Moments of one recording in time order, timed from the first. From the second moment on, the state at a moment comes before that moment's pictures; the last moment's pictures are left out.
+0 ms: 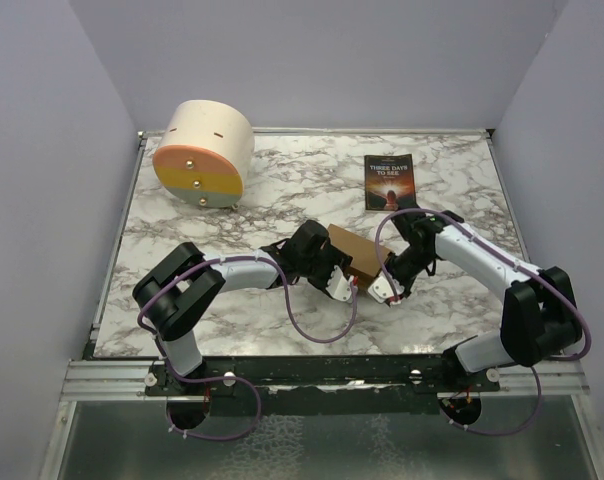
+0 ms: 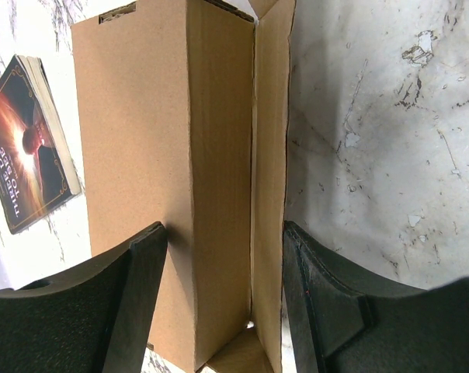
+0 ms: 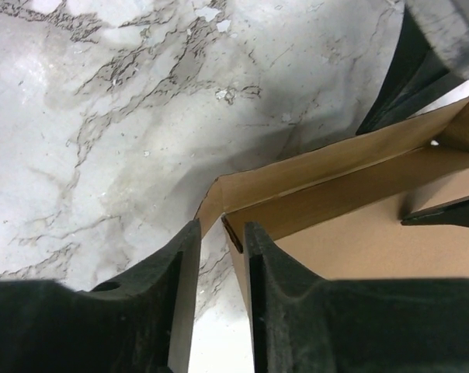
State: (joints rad) left arm -0.85 1.73 0.89 0.09 0.45 1.22; right arm 0.41 1.45 0.96 -1.08 -0.59 -2.09
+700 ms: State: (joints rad) left arm -0.85 1.73 0.89 0.09 0.45 1.22; right arm 0.41 1.44 0.84 -0.95 -0.54 -2.09
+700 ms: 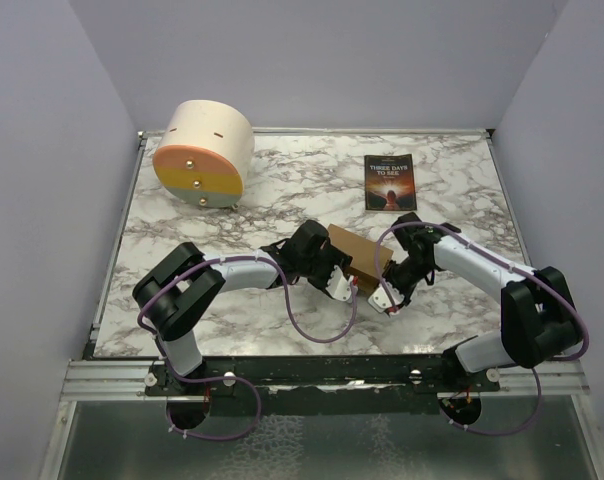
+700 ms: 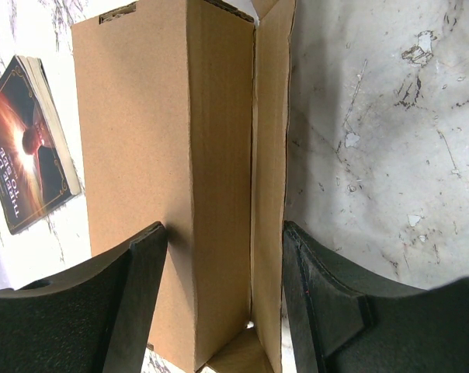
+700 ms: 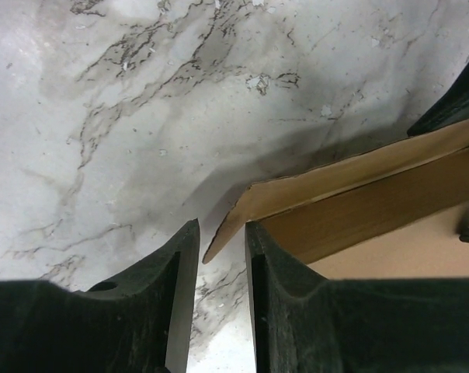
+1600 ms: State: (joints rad) left arm -0.85 1.74 0.90 0.09 0.46 1.22; right arm 0.41 1.45 0.86 -0.93 -0.55 -2.09
